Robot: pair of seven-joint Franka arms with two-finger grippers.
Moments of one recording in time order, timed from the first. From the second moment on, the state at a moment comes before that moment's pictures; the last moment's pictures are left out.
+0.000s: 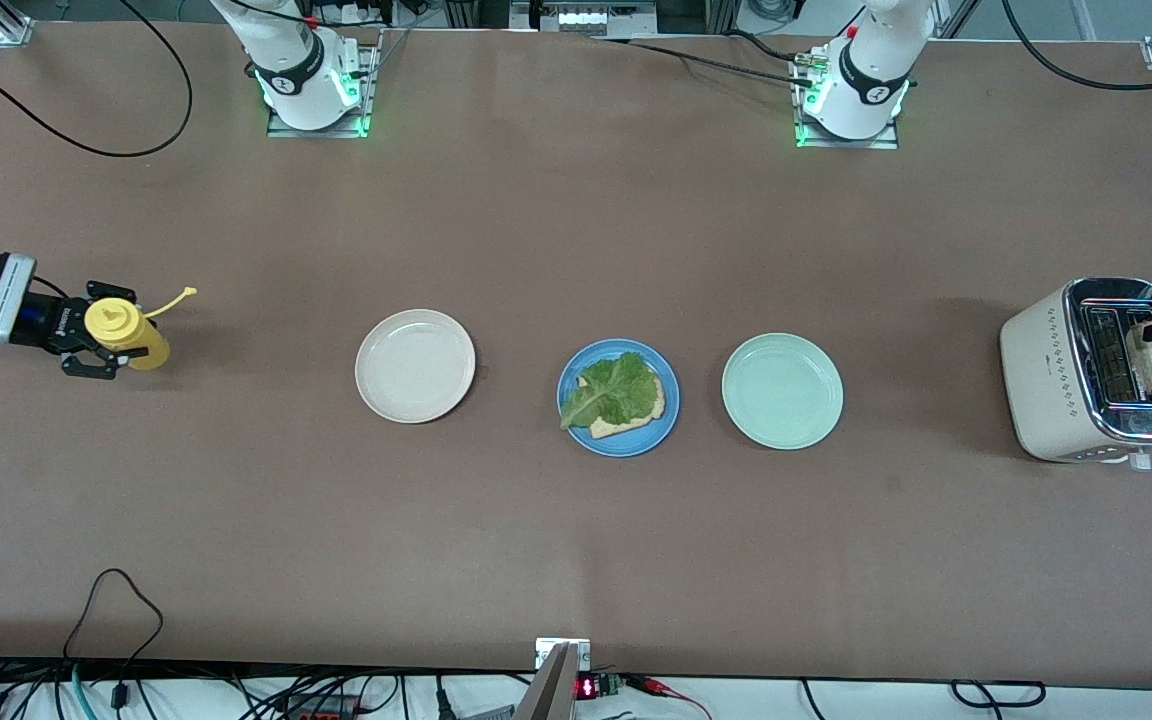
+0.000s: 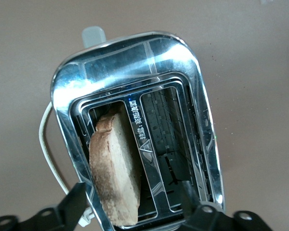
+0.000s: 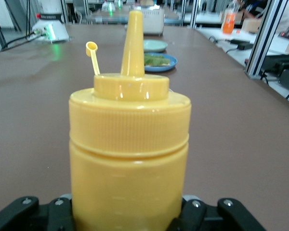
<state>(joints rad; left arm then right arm) 0.54 0.40 -0.08 -1.60 0.05 1.88 0.72 -0.71 0.67 0.13 -1.73 0.81 1.60 -2.53</state>
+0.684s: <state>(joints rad) 0.57 0.44 -0.08 -1.60 0.05 1.88 0.73 -0.78 0.91 0.14 -1.61 0.89 1.46 -2.65</state>
